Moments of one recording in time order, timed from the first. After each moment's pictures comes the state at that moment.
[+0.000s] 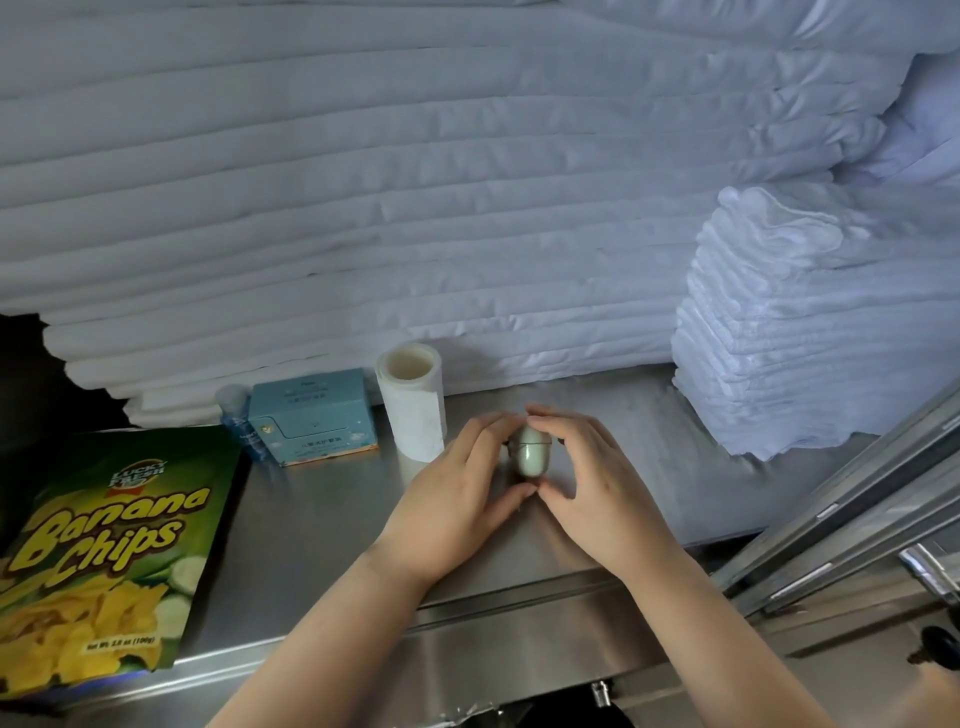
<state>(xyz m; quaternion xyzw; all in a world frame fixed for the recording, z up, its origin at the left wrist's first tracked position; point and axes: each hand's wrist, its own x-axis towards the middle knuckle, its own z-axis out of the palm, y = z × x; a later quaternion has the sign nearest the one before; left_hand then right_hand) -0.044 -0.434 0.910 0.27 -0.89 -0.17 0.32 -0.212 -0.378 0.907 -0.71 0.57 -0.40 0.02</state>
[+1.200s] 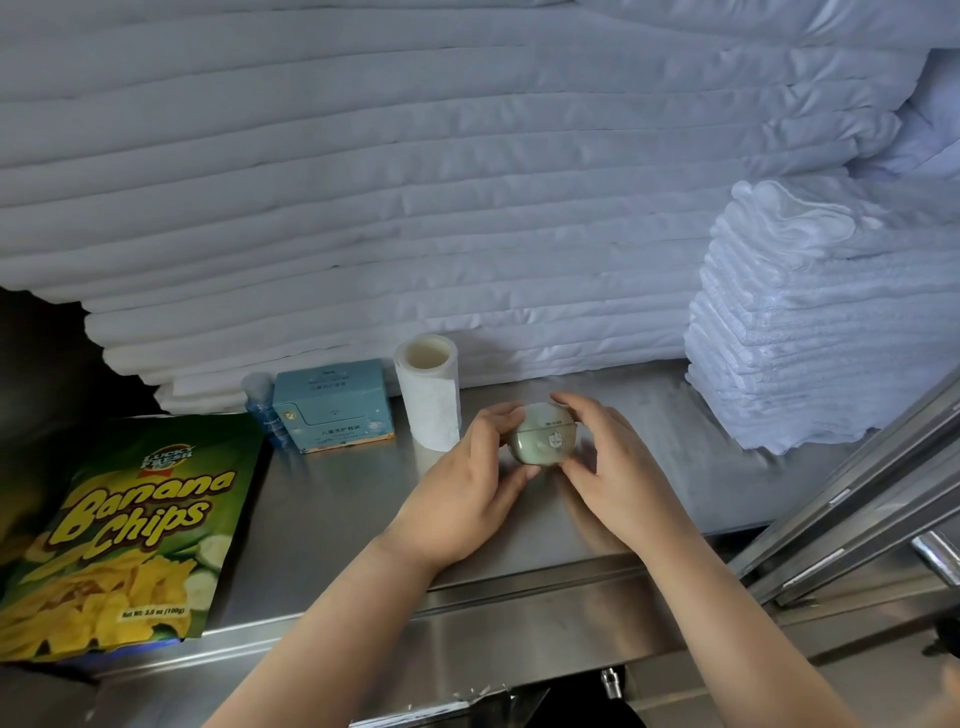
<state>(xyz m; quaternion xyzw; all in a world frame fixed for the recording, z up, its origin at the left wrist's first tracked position) -0.040 -0.430 0.910 0.29 -0.88 -0.21 0.32 -0.218 -0.381 0.905 -0.65 0.64 -0.40 0.11</state>
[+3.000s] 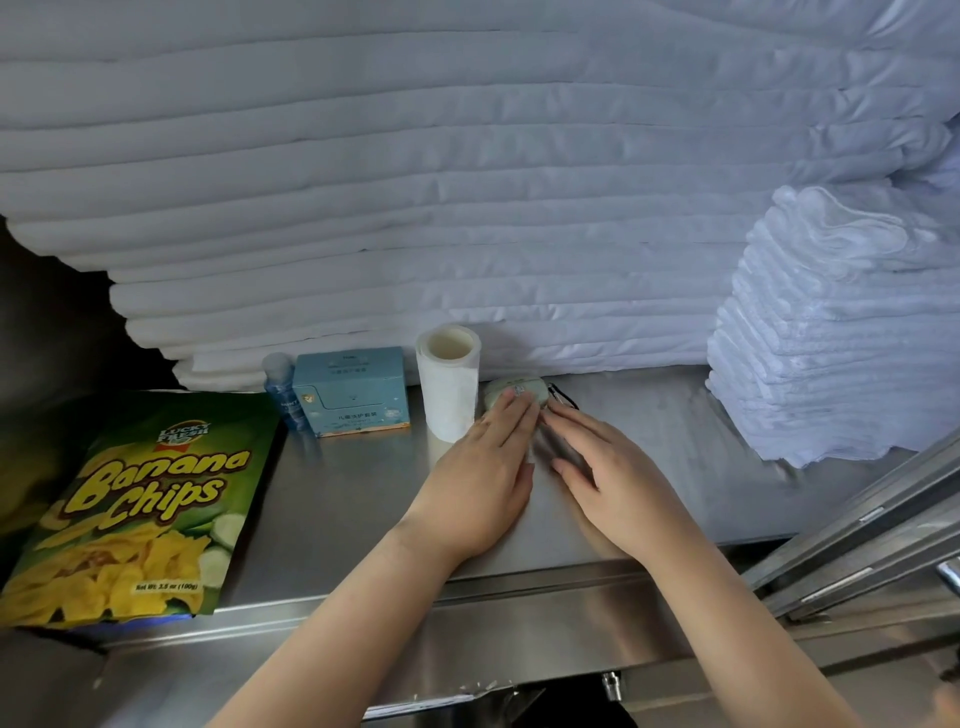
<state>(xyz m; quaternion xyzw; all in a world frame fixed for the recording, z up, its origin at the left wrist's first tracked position) -0.041 -0.434 0.905 0.33 -0.92 -0.06 0.22 -0.215 -0.386 0.897 -0.72 0.64 -0.27 0.08</state>
